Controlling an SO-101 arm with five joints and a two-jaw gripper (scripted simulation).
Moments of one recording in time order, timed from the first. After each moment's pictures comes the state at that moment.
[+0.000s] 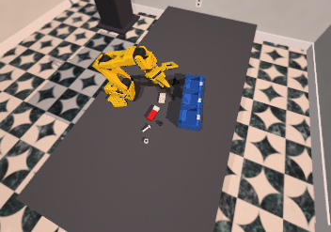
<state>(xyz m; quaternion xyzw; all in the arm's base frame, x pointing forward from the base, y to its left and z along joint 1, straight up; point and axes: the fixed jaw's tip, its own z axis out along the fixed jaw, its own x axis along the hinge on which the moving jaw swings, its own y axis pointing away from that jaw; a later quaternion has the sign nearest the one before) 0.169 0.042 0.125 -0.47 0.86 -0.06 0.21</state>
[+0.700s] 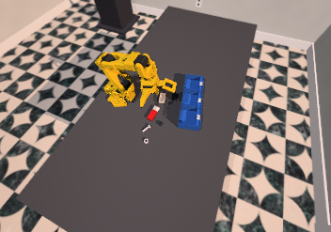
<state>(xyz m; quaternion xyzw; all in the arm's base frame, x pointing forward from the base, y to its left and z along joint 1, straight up) 0.160 0.008 0.112 -0.10 0.99 -0.01 0.11</state>
